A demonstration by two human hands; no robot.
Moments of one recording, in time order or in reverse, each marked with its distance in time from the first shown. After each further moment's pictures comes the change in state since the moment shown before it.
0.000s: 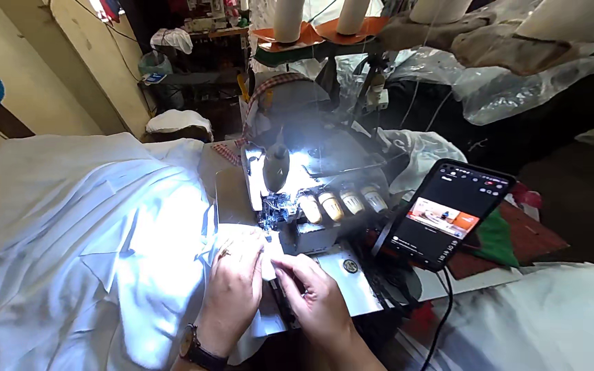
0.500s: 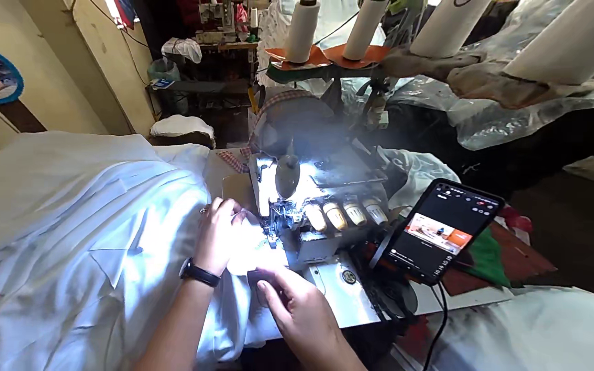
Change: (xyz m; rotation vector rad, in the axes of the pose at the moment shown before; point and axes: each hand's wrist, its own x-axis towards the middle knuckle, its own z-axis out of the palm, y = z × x) left_hand 0.068 -0.055 -0.005 -0.065 -0.091 -0.315; right_hand 0.007 -0.038 0.001 -0.080 -0.216 0.065
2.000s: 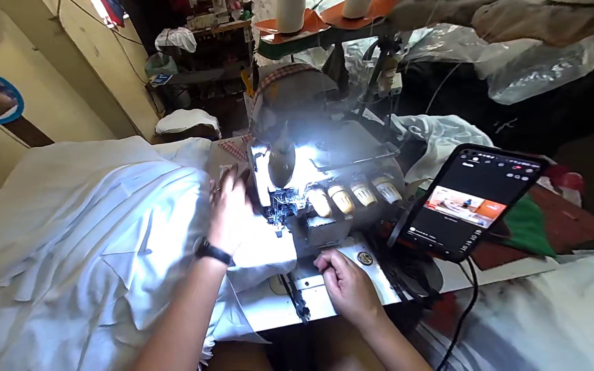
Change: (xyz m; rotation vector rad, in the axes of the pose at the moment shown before) left_hand 0.016 0.022 -0.002 0.232 -0.039 0.120; right_hand -0.030 0.116 0.005 -0.119 0.146 0.020
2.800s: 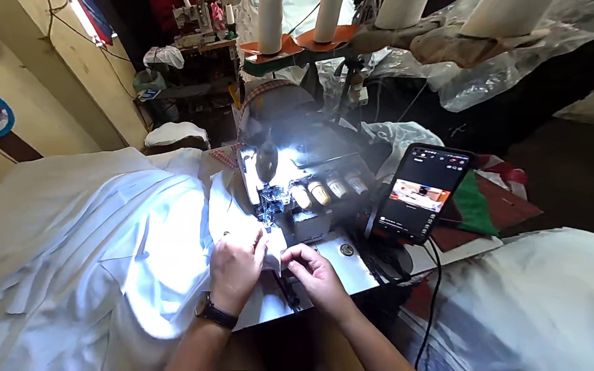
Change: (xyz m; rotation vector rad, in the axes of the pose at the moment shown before) left_hand -0.075 0.029 -0.001 -0.090 0.128 0.160; right_hand 0.018 -0.063 -0.008 0.860 -0.127 0.253
